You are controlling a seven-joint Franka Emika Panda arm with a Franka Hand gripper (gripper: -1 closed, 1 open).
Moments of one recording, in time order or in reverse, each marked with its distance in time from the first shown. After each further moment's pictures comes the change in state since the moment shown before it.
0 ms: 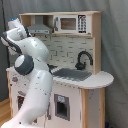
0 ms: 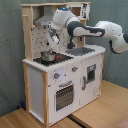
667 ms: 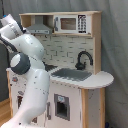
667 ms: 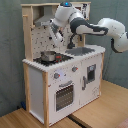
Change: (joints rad) arm 0.061 -0.047 0.002 0.032 -0.128 -0.135 -0.070
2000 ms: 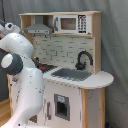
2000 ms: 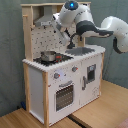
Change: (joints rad) arm 0.169 -0.045 0.006 -0.006 -0.327 -0.246 -0.168
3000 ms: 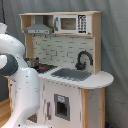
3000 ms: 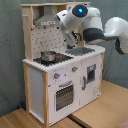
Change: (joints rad) arm 0.137 -0.015 0.000 -0.054 -0.235 -0.121 -0.128
